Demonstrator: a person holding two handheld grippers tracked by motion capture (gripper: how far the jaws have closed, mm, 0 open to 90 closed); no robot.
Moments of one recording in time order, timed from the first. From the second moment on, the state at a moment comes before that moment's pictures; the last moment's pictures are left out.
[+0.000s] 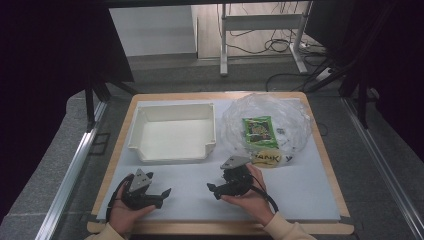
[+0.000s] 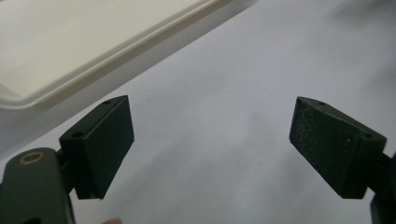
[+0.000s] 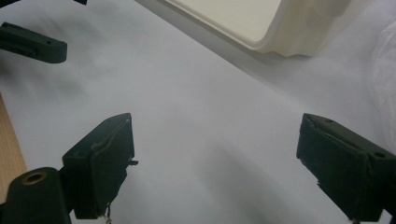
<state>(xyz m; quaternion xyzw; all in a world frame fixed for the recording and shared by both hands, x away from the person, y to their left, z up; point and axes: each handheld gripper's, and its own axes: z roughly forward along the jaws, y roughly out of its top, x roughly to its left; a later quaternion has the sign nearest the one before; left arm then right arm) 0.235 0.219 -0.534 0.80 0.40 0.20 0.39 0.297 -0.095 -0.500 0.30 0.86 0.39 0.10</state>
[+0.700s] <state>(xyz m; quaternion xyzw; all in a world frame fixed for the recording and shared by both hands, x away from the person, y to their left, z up) 0.231 0.222 -0.532 0.81 0.39 0.19 0.40 0.305 -0.100 -0.463 0.31 0.85 0.42 0.13</state>
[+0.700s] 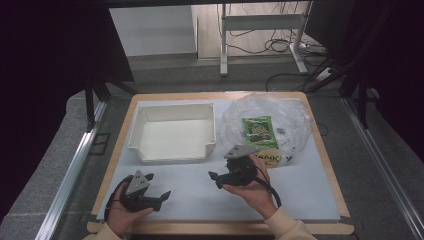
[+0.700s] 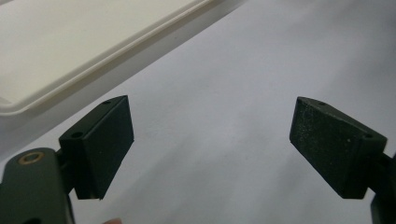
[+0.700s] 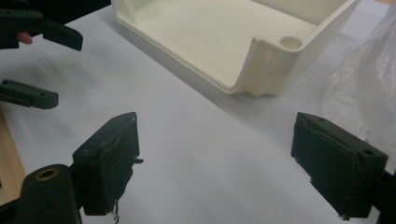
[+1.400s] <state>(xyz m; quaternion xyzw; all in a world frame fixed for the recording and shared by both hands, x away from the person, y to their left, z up) 0.231 0.223 -0.532 0.81 0.39 0.19 0.40 0.318 -0.107 -0.437 0.30 0.84 0.43 0.13</state>
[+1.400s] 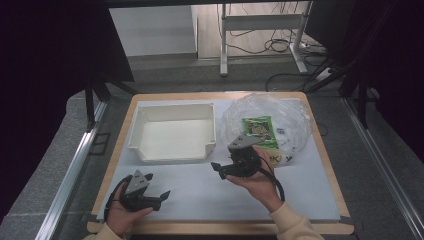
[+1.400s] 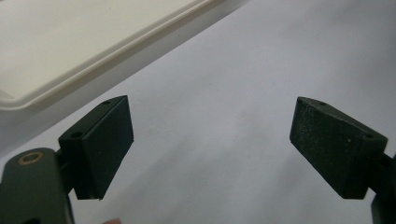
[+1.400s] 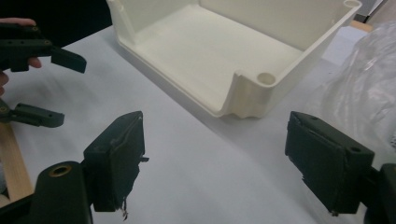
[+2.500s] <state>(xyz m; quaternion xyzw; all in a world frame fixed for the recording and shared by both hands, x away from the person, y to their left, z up) 0.230 0.223 -0.530 0.81 0.39 0.19 0.39 0.358 -0.129 -0.400 0.34 0.81 0.45 0.15</state>
